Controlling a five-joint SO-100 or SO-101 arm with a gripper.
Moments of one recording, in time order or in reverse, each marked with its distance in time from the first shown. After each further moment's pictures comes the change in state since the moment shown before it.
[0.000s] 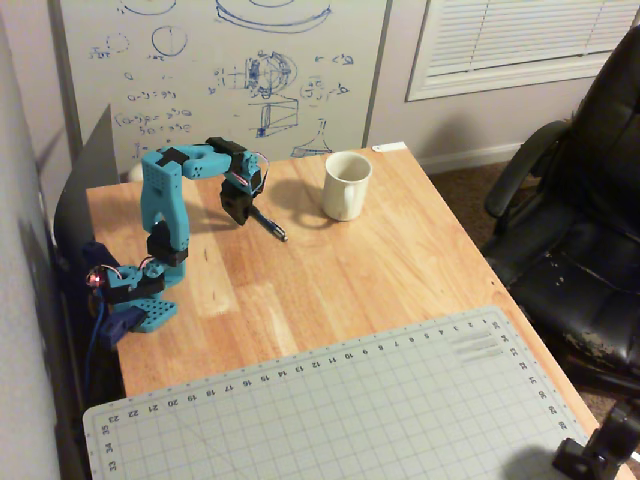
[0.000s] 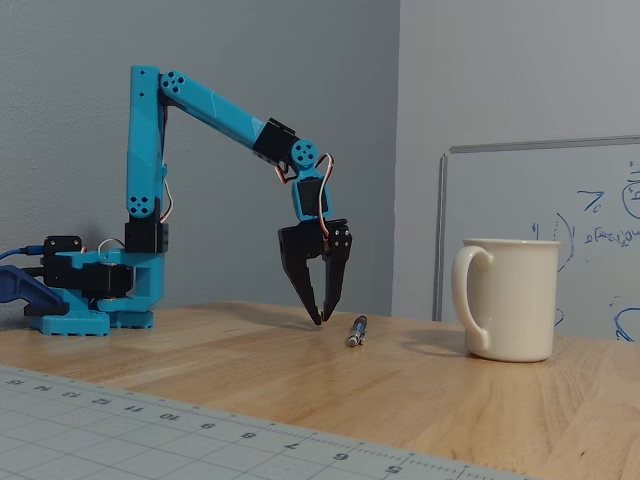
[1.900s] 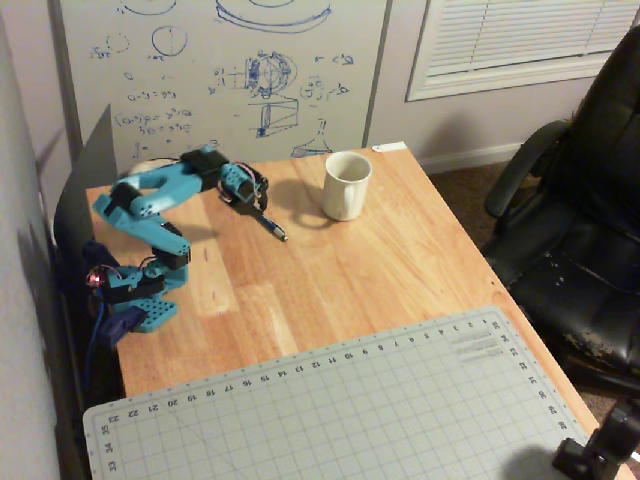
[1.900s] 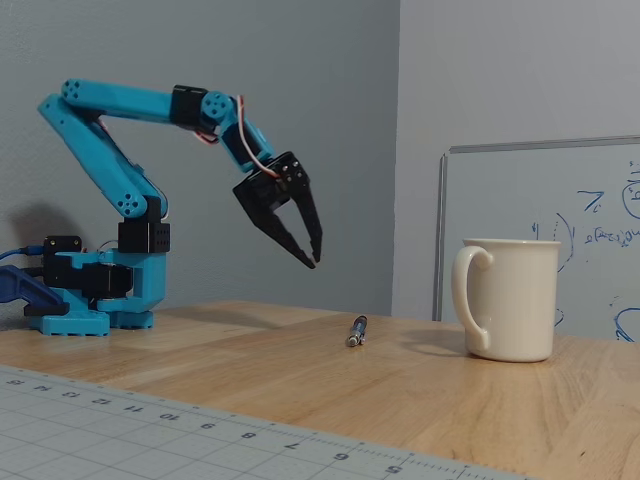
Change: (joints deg) arm 13.0 36.9 17.5 -3.6 0.9
